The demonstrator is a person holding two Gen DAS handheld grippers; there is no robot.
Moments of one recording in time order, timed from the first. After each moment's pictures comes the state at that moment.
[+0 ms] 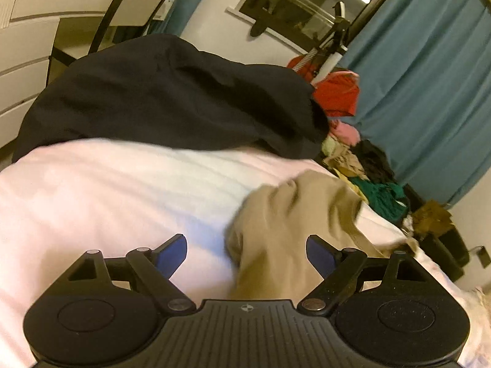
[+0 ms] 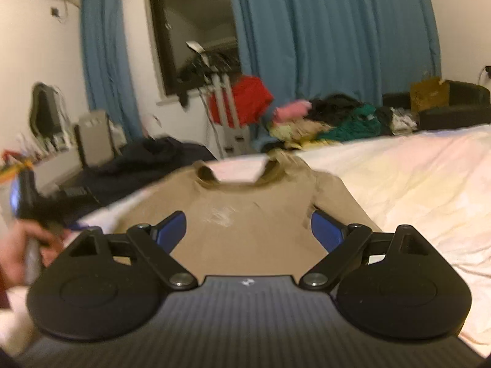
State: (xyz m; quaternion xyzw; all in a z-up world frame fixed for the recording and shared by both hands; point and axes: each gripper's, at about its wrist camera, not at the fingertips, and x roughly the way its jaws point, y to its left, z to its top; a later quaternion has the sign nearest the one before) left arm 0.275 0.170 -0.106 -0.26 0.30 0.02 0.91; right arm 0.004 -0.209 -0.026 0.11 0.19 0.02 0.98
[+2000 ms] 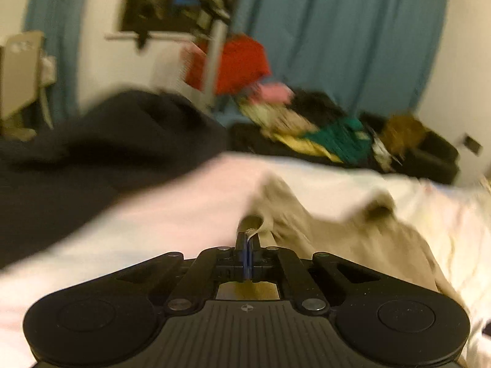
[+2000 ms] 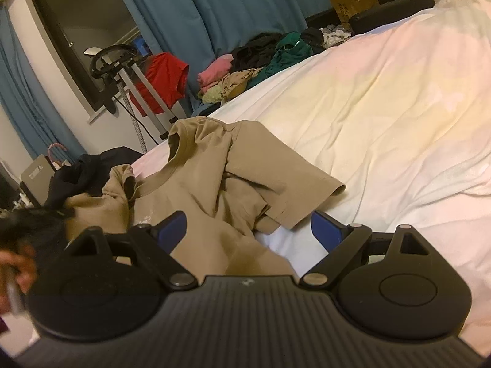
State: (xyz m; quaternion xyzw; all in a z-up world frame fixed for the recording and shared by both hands) left arm 0.351 0.095 -0.033 -0.05 0.30 -0.09 0.95; right arm 0.066 -0.300 -0.085 0.28 0.25 -0.07 0.92
